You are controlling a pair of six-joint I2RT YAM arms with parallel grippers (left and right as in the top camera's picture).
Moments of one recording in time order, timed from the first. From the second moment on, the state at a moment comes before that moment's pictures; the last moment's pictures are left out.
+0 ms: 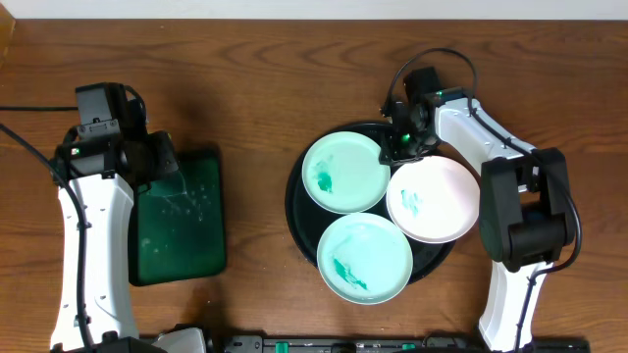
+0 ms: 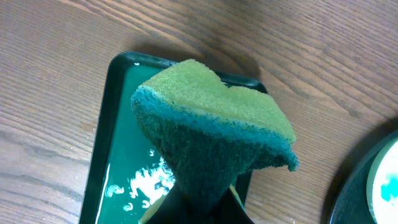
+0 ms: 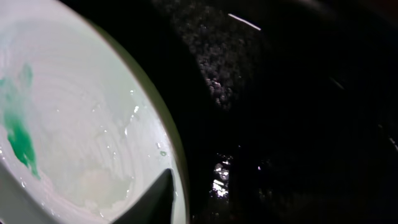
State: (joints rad) left arm 0.22 1.39 1.25 -0.99 0.01 -0.15; right arm 0.25 2.13 1.49 -0.82 -0.35 0.02
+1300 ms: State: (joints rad) left arm 0.21 1.39 1.25 -0.90 0.03 -0.11; right arm 0.25 2.15 1.49 -0.81 -0.40 0.04
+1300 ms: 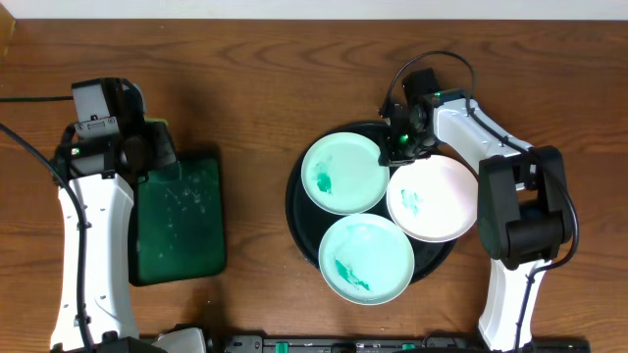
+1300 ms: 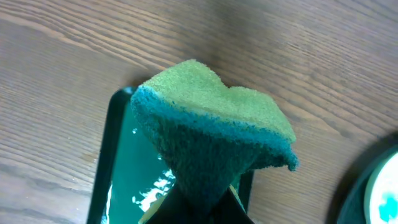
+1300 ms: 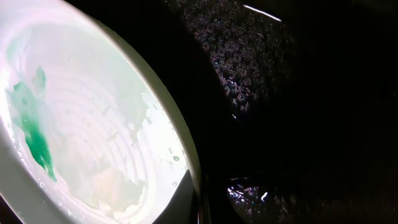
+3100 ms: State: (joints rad) left arm -0.44 1.97 1.30 -0.65 0.23 -0.53; right arm 0.26 2.15 1.49 -0.84 -0.42 0.04
